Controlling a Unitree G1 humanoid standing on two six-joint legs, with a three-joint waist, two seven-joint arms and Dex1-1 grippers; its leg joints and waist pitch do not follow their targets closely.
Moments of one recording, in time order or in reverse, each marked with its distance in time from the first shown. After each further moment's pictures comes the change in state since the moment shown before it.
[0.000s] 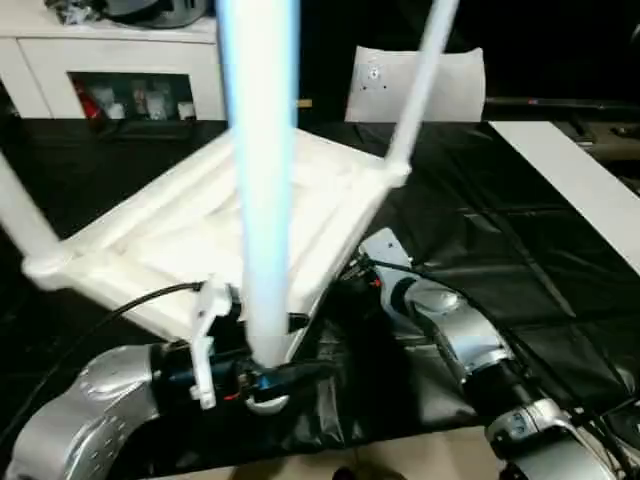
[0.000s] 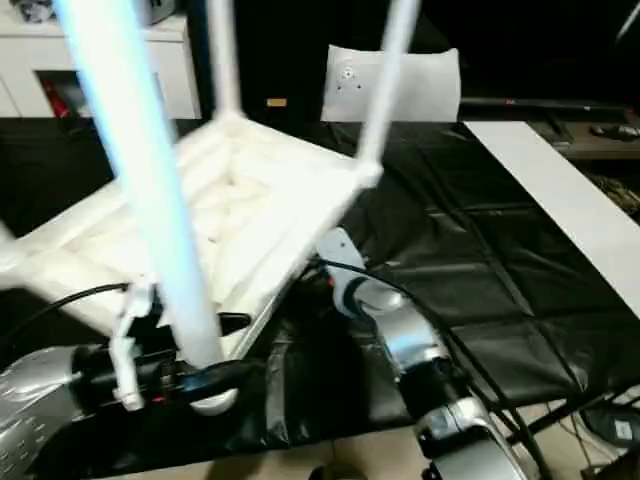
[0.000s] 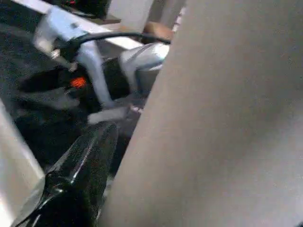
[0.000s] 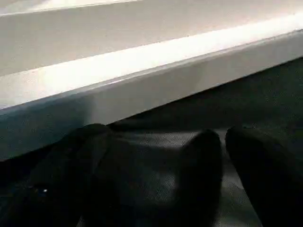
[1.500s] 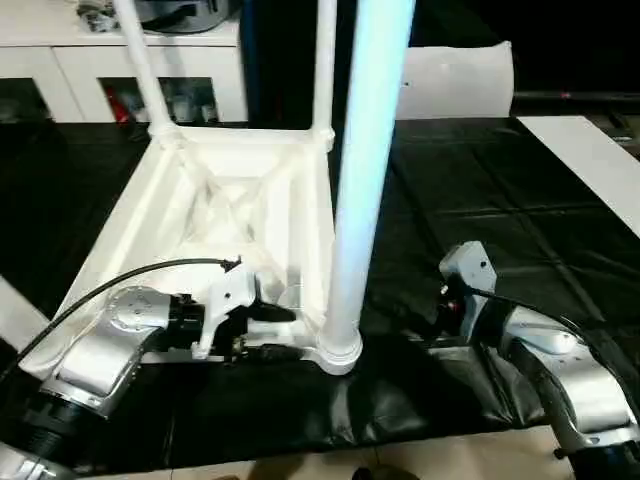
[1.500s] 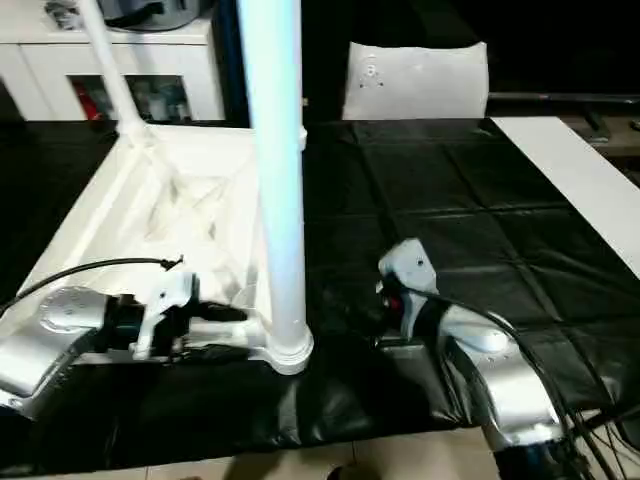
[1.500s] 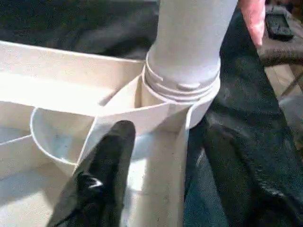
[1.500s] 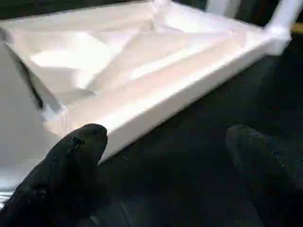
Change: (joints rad) left arm -0.315 0.131 -0.213 0.544 0.383 -0.415 -0.249; right arm 0.410 -0.302 -0.187 -0.673 0.257 -0.022 0.366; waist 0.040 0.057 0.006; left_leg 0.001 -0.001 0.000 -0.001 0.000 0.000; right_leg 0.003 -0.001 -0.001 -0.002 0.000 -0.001
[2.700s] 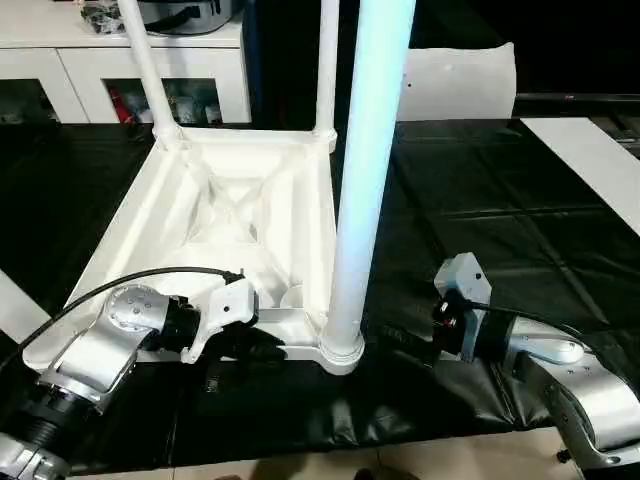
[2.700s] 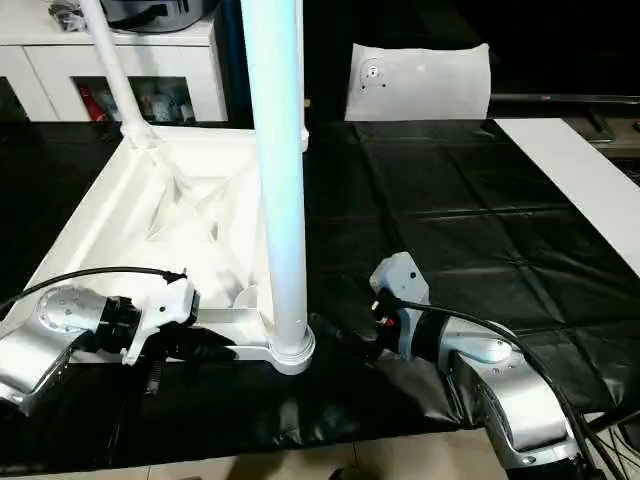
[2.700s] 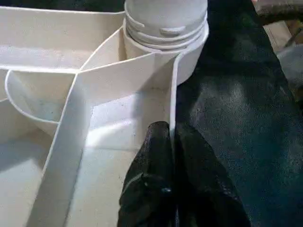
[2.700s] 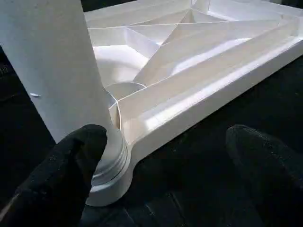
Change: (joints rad) left arm -0.018 0.038 -0.033 0.051 0.090 -0.069 -0.087; right arm 0.025 -0.049 0.030 -0.076 0.066 0.108 0.049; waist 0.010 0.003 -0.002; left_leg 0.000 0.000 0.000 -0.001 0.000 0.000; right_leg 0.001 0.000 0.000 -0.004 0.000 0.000
